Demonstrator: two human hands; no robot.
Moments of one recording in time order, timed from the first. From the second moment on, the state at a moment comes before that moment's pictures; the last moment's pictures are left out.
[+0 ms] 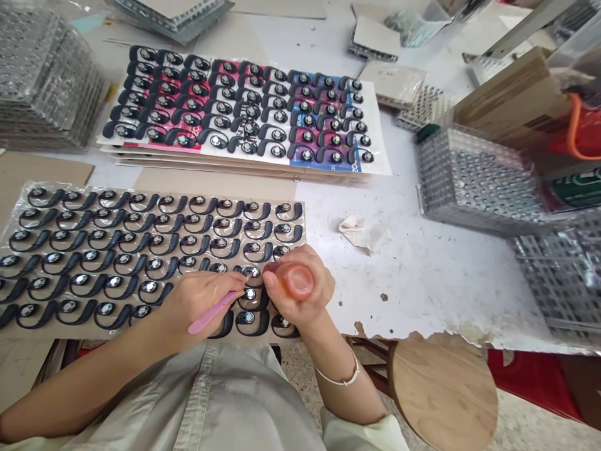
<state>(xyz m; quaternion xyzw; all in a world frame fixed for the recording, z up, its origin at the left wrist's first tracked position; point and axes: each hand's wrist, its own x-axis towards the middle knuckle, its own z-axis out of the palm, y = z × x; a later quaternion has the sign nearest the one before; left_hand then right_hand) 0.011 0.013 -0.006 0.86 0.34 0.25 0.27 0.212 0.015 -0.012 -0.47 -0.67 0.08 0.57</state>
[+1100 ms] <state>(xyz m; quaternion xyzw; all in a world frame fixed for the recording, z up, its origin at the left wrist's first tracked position) 0.012 0.045 0.025 0.79 0.40 0.18 0.43 0.212 0.015 -0.016 -0.47 -0.65 0.09 0.59</state>
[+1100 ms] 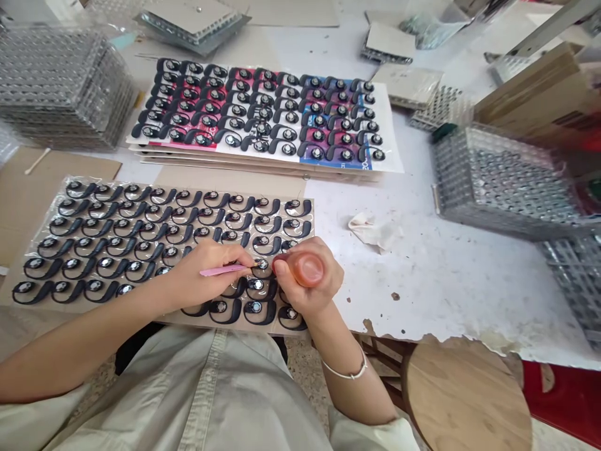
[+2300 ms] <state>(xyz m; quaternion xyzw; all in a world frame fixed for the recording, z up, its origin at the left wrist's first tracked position) -0.058 0.014 0.028 0.68 0.52 0.43 0.29 0.212 0.013 -0.027 -0.44 -0.66 0.11 0.60</state>
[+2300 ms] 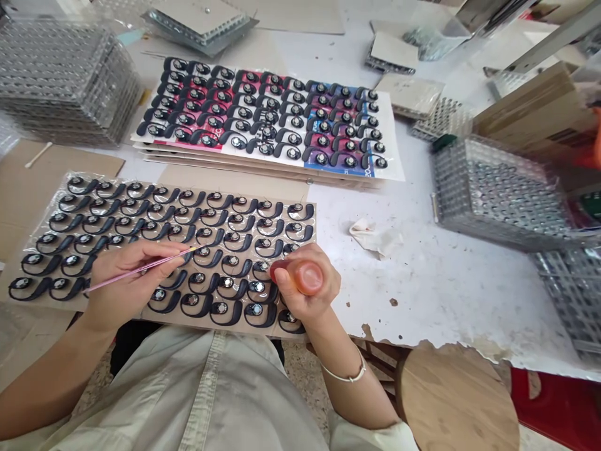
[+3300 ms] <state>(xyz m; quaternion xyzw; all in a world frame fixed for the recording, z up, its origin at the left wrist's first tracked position) -0.047 -0.022 -0.015 0.76 0.39 0.47 0.23 0.210 0.014 -0.022 -0.43 -0.61 0.14 0.65</state>
